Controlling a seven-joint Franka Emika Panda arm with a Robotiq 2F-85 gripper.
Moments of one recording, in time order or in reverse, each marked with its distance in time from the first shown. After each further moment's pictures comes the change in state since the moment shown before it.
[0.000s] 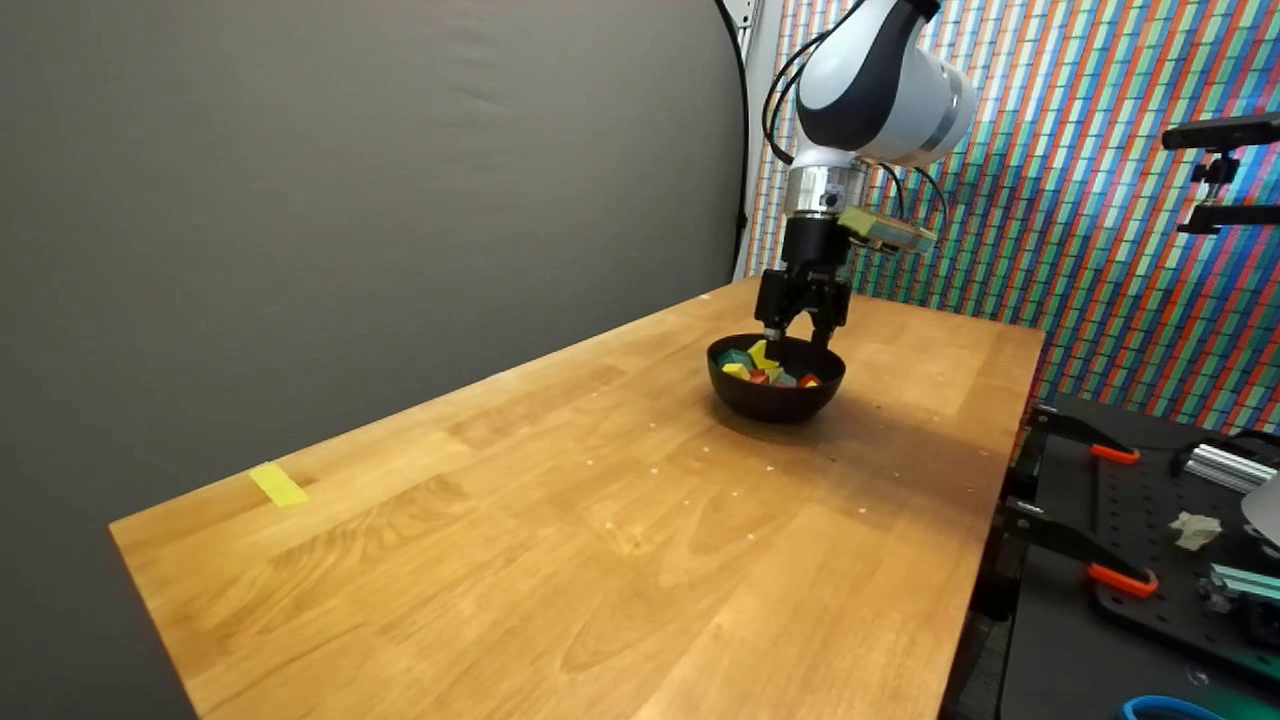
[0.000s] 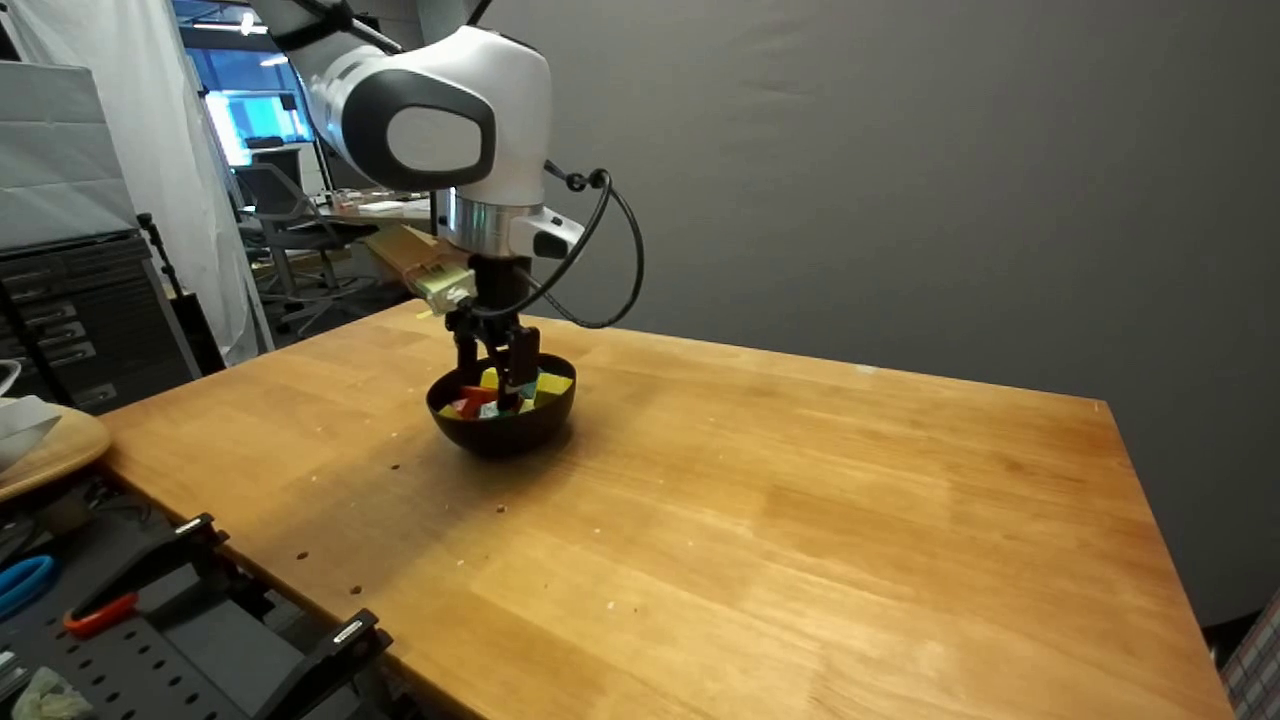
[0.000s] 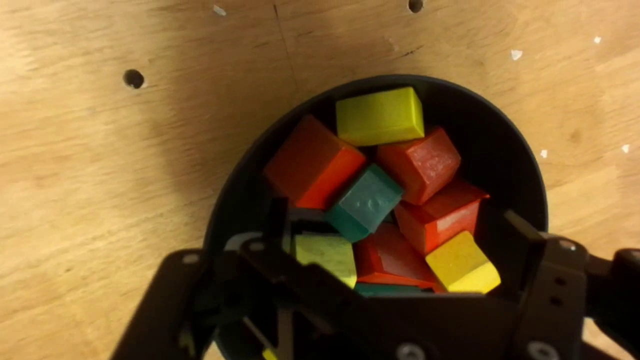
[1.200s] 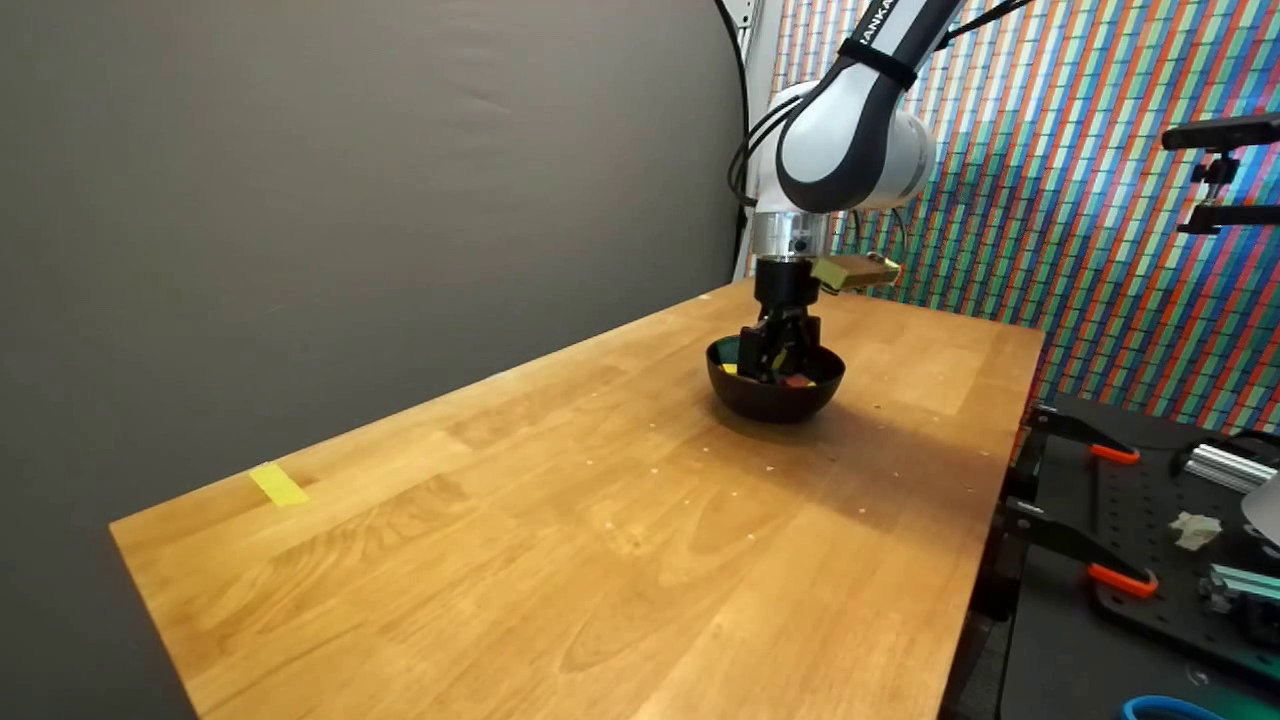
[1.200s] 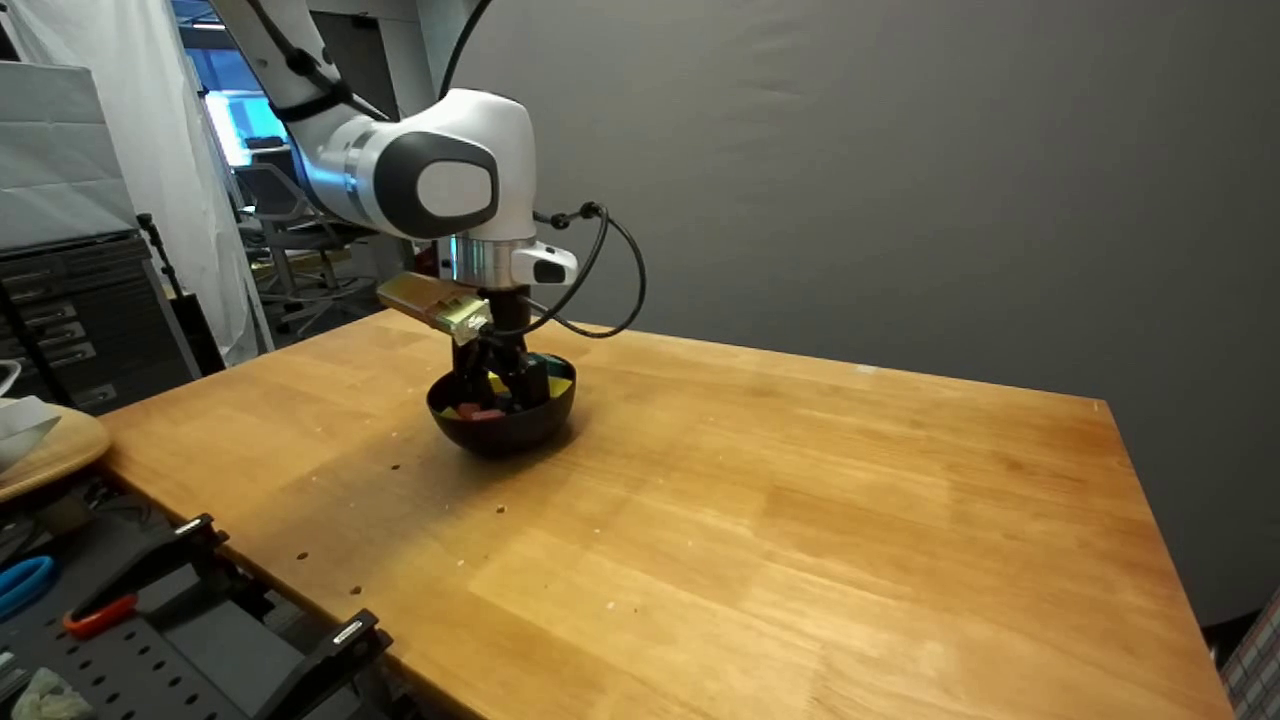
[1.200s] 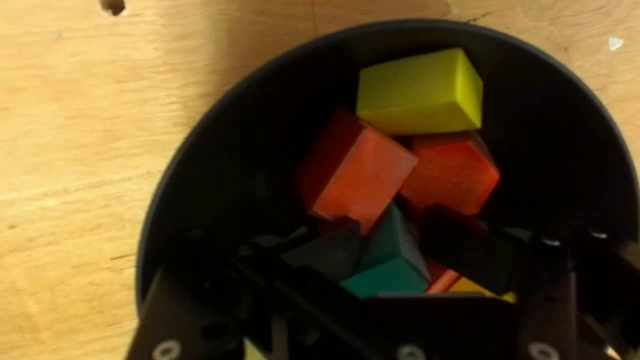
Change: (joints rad) arm 0.102 0.145 -0.047 0.074 -0.217 0.092 0.113
